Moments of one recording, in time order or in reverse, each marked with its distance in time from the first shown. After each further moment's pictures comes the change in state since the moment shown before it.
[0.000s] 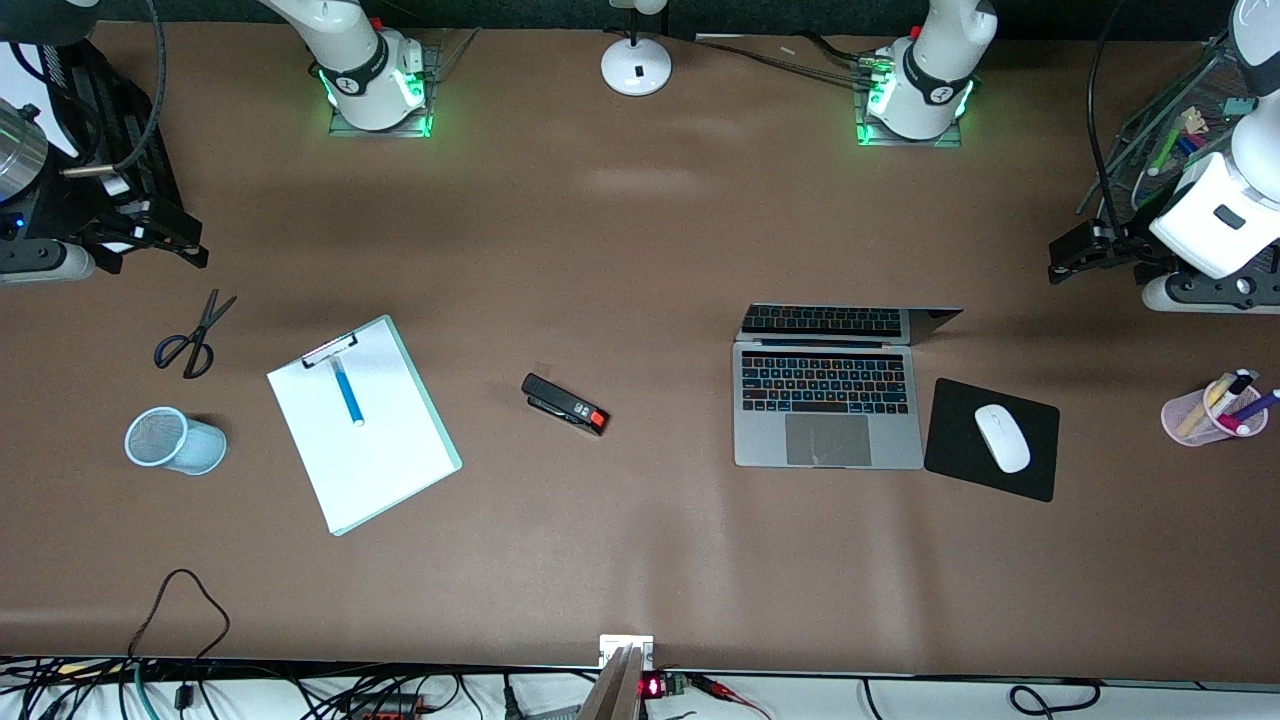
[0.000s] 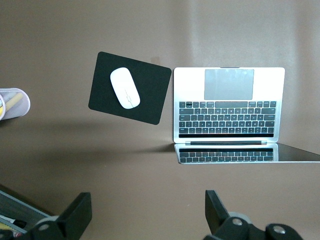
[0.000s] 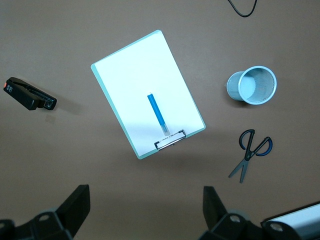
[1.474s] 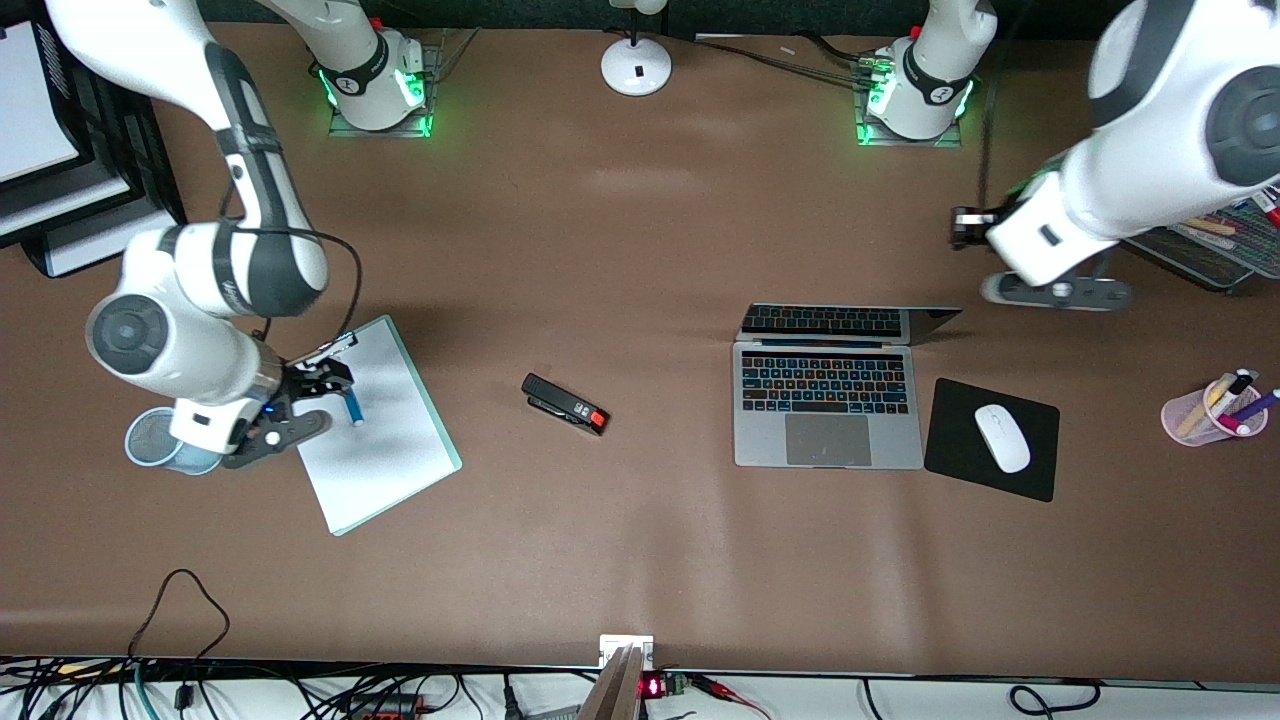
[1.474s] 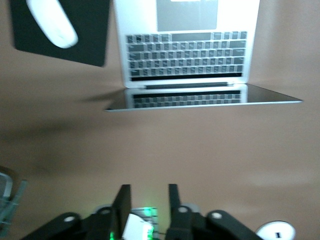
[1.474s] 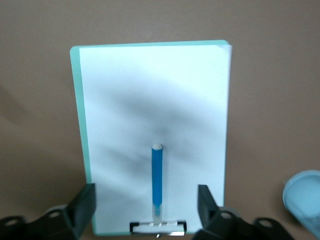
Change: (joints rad) left arm -0.029 0.072 -0.173 -0.027 -0.086 -0.157 -0.174; right arm 0.062 0.499 0.015 -0.022 0.000 0.447 -0.378
